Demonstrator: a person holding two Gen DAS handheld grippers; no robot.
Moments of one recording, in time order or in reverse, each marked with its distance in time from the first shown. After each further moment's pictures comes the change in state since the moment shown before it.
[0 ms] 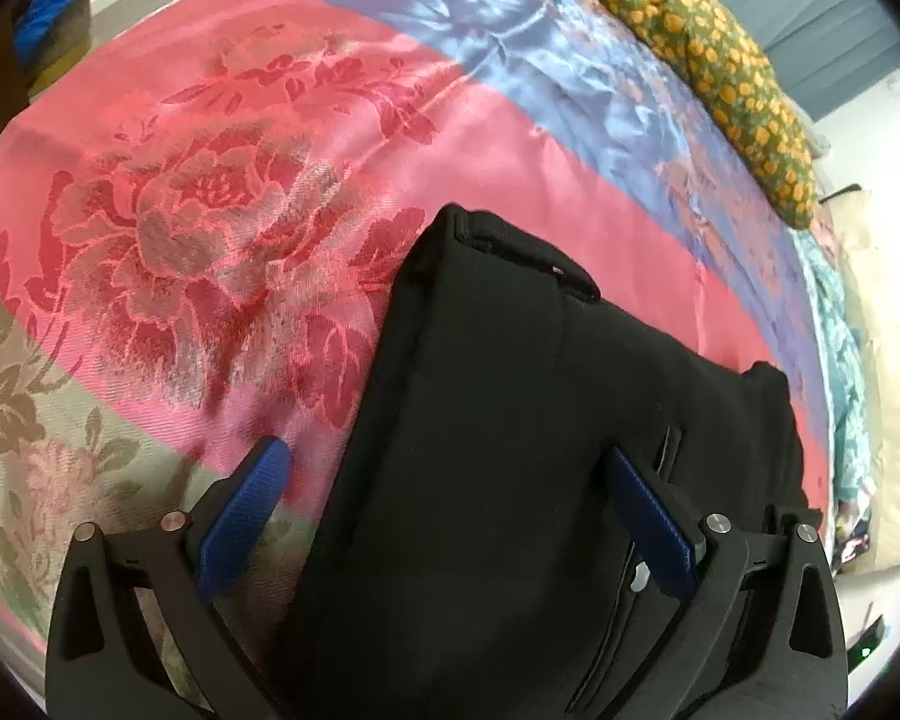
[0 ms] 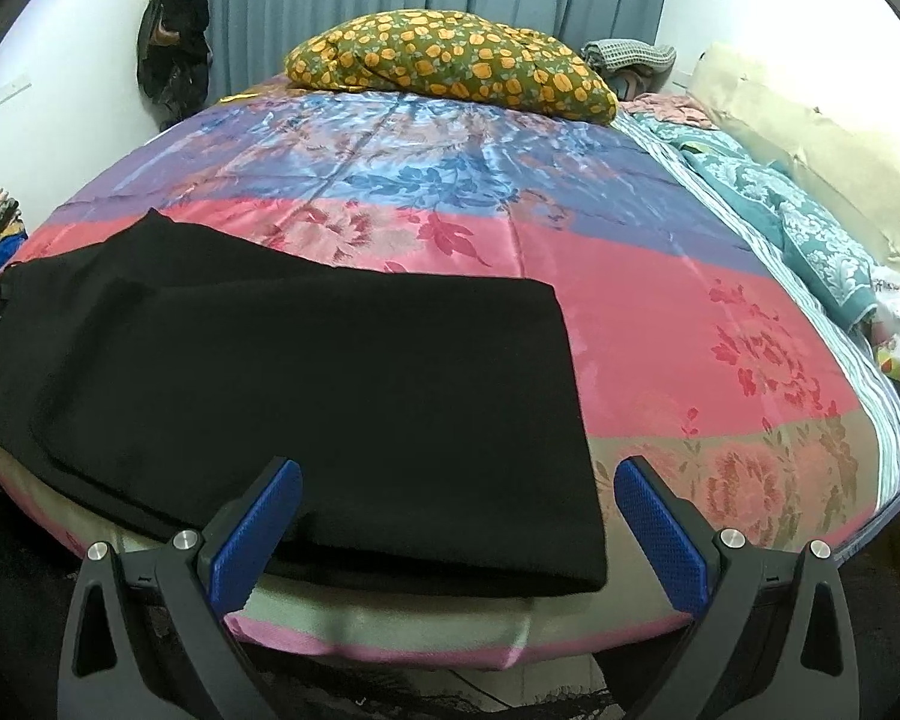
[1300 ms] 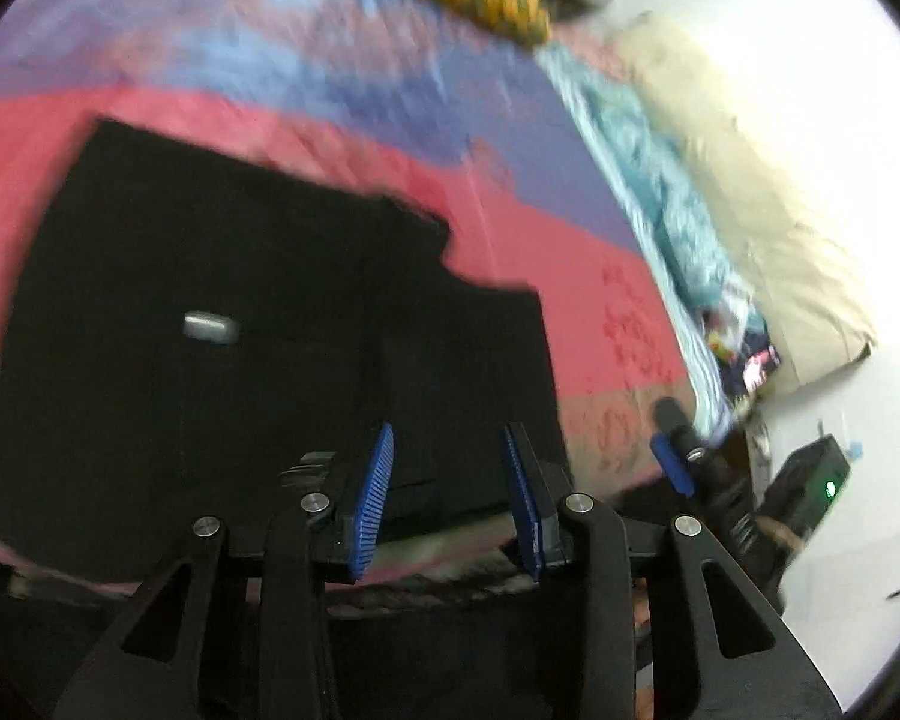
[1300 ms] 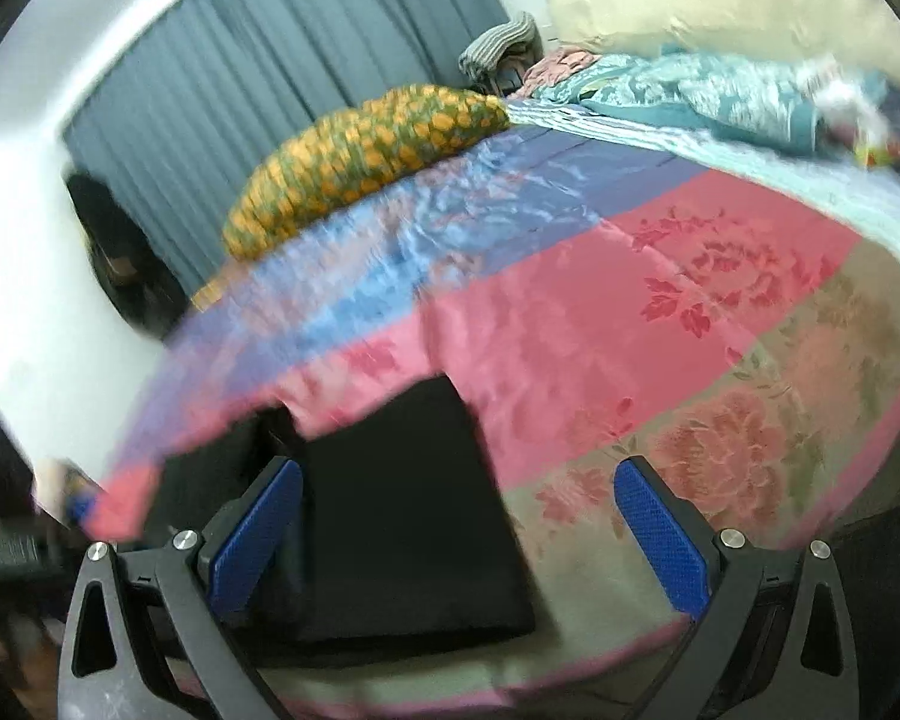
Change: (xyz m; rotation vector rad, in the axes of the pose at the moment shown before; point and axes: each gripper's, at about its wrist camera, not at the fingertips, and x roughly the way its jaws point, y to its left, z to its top) left arm -0.015 -0.341 -0.195 0.337 0.051 -0.307; right arm -0.019 -0.132 -0.006 0.586 -0.163 0.253
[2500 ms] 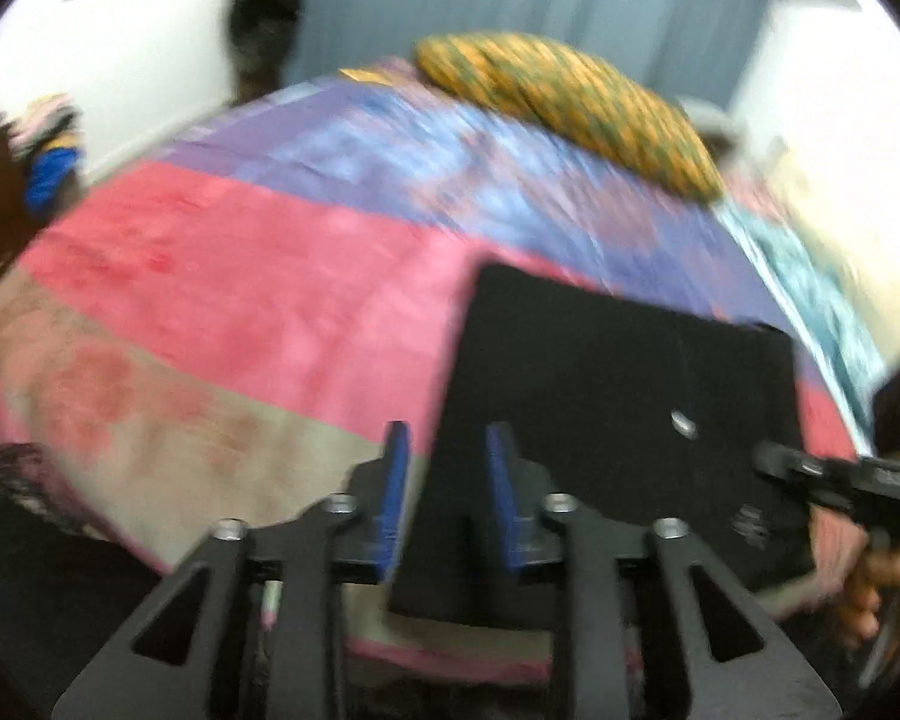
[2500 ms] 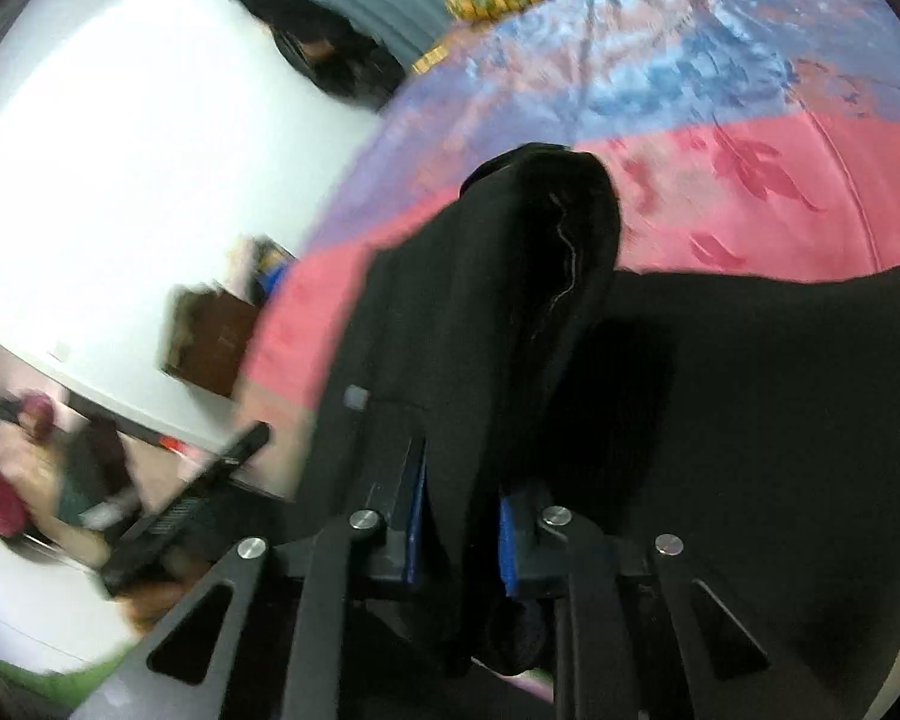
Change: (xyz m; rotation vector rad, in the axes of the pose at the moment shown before) left arm -0.085 0.123 -0.041 -0.070 -0.435 0.455; right arm 0.125 0.125 -0.005 -0.193 0.603 0.560
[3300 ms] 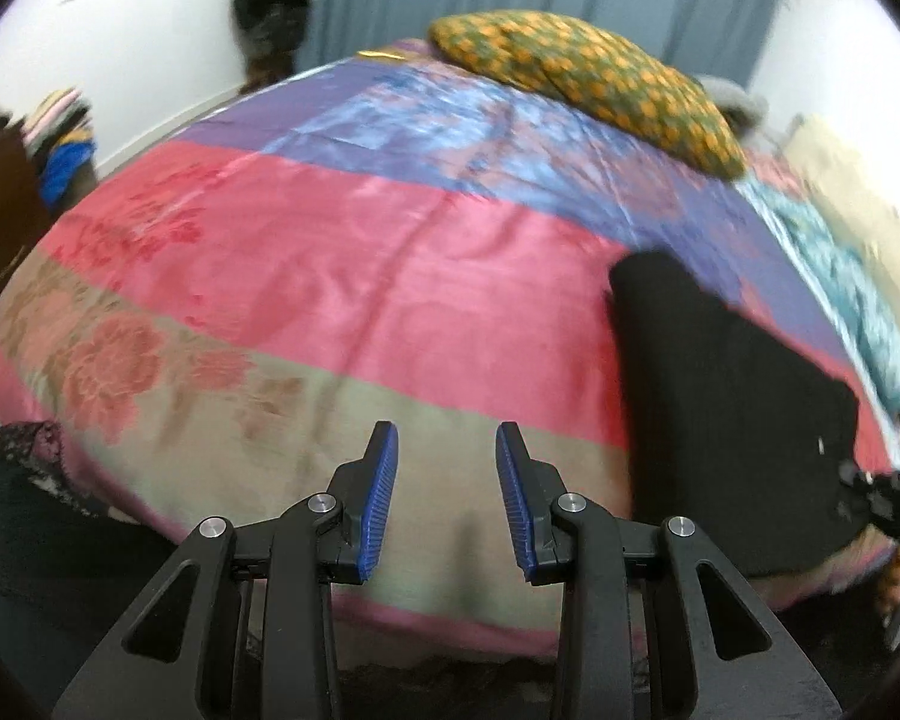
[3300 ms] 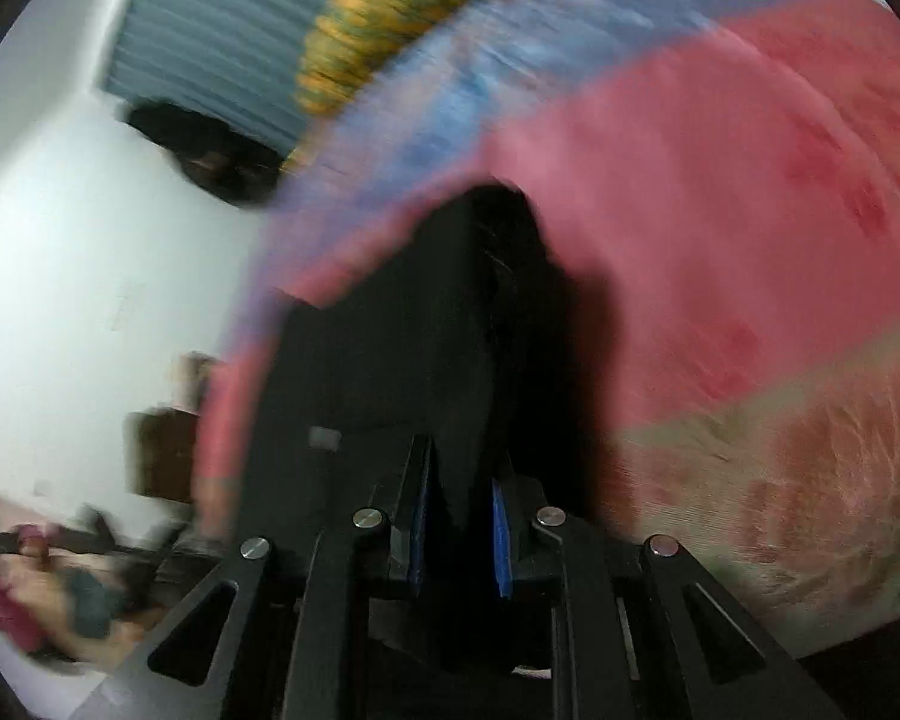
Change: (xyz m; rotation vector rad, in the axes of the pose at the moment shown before) left arm 0.016 -0.009 -0.020 0.084 0.099 0.029; right arm -0.107 -0.125 -0.045 0.265 -0.131 -0.199
